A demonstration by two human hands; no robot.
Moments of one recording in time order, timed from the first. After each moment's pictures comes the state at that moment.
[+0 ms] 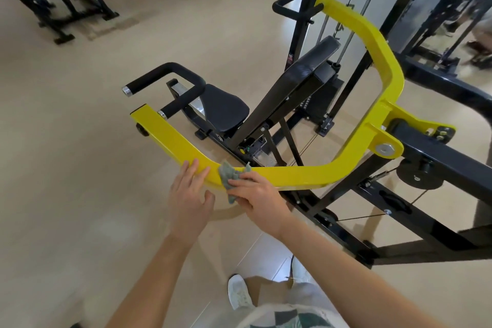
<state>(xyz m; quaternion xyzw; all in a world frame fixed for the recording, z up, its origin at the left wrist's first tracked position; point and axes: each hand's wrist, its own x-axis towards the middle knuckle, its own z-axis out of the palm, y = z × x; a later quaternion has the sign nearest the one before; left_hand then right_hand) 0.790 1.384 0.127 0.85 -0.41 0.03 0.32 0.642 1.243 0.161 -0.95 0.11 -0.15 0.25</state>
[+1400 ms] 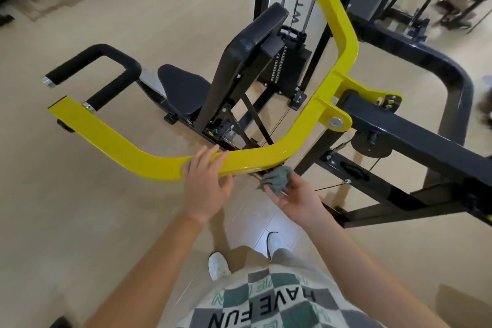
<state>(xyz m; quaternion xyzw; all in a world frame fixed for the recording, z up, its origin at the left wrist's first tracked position) 0.682 1.266 0.141 0.84 -0.50 0.00 0.22 0.493 1.140 0.139 -0.01 0.51 -0.23 0.83</state>
